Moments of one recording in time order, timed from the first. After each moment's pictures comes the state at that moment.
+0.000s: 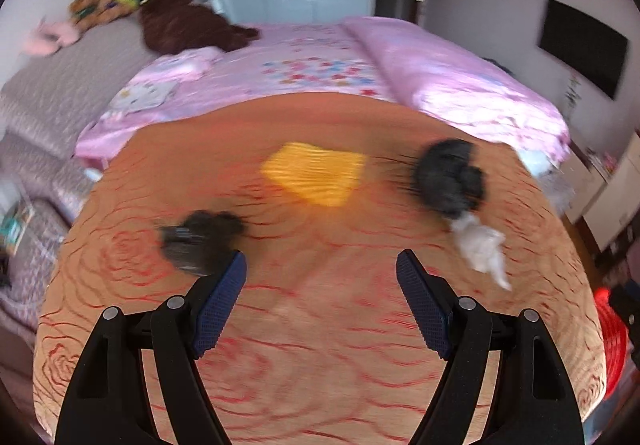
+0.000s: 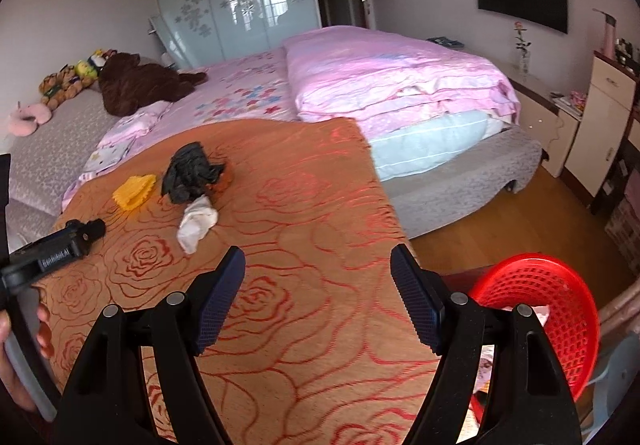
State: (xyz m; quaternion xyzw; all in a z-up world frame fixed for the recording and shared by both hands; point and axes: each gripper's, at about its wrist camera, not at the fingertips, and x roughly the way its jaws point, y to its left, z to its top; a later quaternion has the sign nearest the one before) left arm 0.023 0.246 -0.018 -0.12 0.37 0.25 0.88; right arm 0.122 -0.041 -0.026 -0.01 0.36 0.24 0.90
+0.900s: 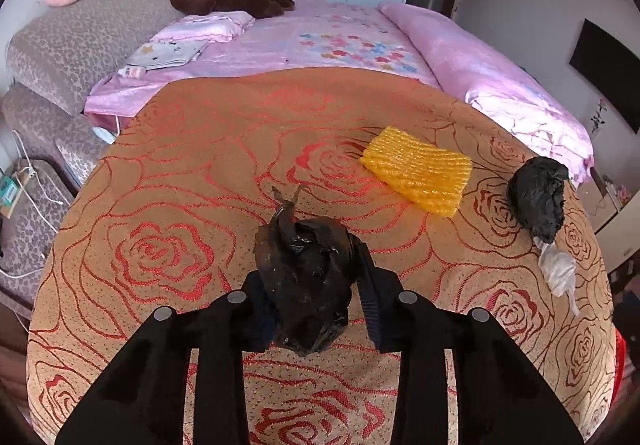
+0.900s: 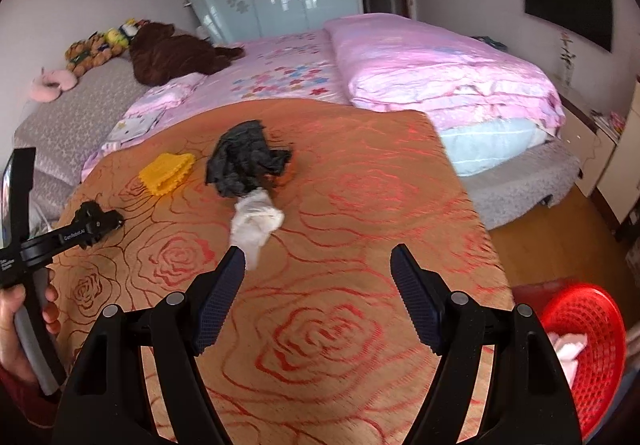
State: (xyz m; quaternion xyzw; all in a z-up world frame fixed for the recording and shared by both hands) left arm 0.019 0.319 -0.048 -0.18 0.40 0.26 0.86; right arm 0.134 0.035 -0.039 -0.05 0.38 0.30 0.88
